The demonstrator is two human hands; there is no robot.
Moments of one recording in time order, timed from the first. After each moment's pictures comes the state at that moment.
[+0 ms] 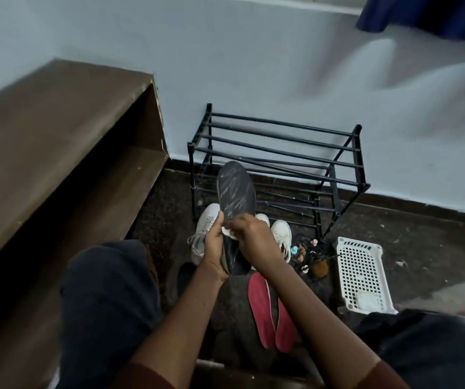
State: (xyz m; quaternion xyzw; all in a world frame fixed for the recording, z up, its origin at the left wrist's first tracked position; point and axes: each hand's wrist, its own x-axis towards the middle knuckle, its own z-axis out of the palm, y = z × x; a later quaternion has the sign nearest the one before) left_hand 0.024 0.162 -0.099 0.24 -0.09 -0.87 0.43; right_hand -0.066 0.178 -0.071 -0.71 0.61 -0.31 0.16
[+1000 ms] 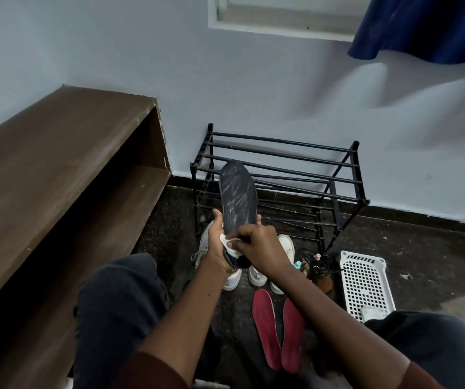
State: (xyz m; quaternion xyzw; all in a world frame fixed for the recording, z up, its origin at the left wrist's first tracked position) left_hand 0.012 0.112 -0.075 0.25 -0.11 -0.87 0.40; right_hand -0.069 0.169 -0.021 -0.66 0.63 -0.33 0.25
